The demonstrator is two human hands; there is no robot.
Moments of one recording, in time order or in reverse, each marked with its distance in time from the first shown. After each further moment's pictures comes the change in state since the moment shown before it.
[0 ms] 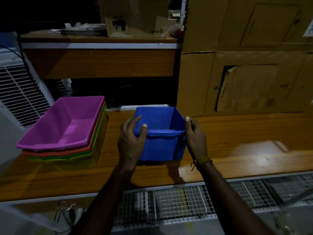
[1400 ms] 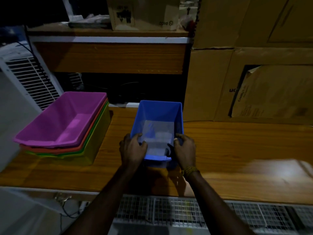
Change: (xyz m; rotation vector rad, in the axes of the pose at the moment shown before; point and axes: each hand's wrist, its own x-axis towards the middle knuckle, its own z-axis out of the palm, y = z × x) left_hand 0.017 -0.030 0.076 0.494 -0.182 -0.433; right_hand 0.046 0.056 0.028 -0.187 -0.192 0.149
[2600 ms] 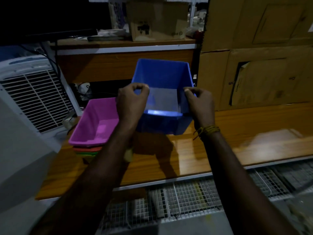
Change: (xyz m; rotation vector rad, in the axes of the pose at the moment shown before) left_hand 0.024 -0.050 -0.251 -0.617 0.186 0.384; right_hand -0.122 -0.234 0.038 0.220 0.378 -0.174
